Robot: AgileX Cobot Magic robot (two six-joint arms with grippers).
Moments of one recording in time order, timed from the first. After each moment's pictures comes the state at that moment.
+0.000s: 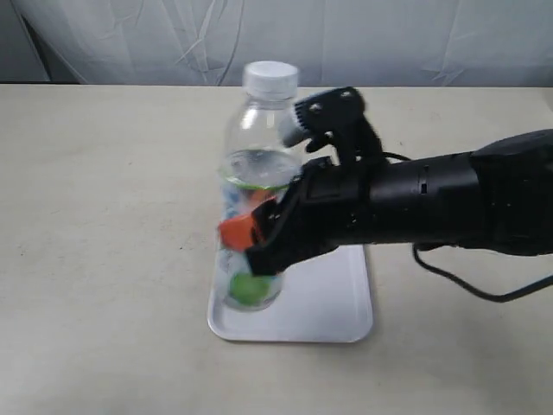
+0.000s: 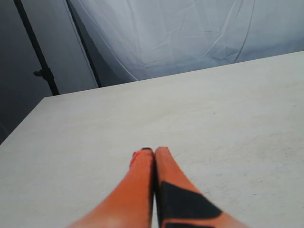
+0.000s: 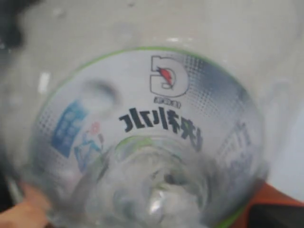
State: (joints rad) left arm 0.02 0.00 0.00 0.05 0.24 0.12; right arm 0.79 1.46 -0.70 1.75 0.42 -1.72
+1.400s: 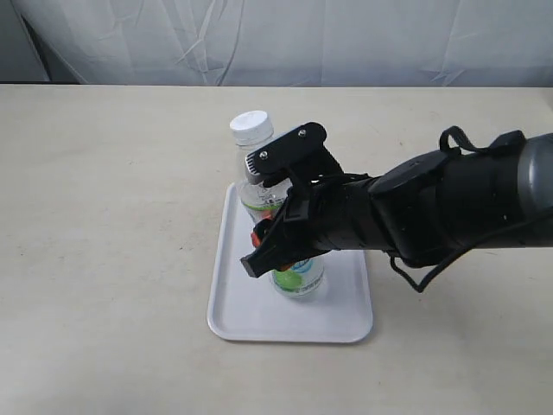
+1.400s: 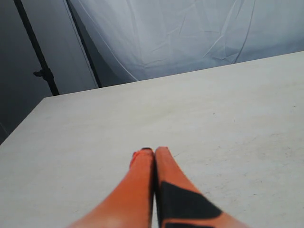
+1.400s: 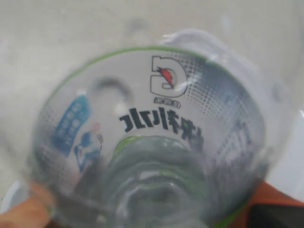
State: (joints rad) left arm 0.02 0.00 0.00 0.05 0.24 0.12; right arm 0.91 1.70 -0.80 1.61 -0.04 -1.61
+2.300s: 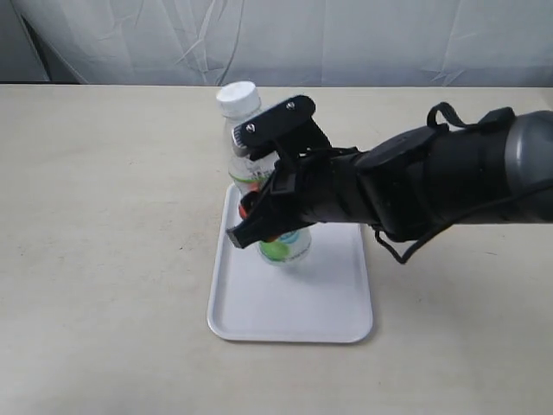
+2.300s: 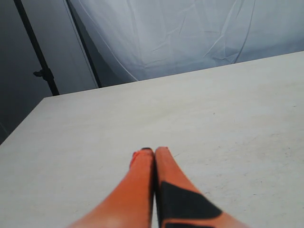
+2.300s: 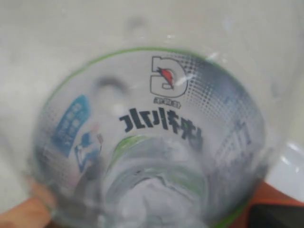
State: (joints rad) left arm 0.02 0.00 0.00 0.05 0.24 0.12; right arm 0.91 1.71 -0.90 1.57 -0.06 -1.61
